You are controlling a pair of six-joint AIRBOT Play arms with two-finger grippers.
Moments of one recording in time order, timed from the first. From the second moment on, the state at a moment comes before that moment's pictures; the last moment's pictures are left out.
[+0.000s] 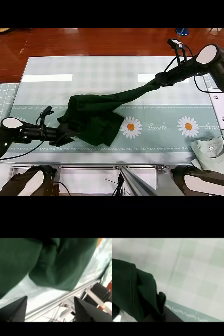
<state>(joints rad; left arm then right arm) 0.18 -0.95 0.34 0.67 -1.28 -1.29 0.09 -1.39 1.35 -1.22 1.19 1.36</state>
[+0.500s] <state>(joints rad) 0.08 -1.07 0.34 0.52 -1.11 -1.23 0.09 -1.39 1.35 -1.22 1.19 1.35</state>
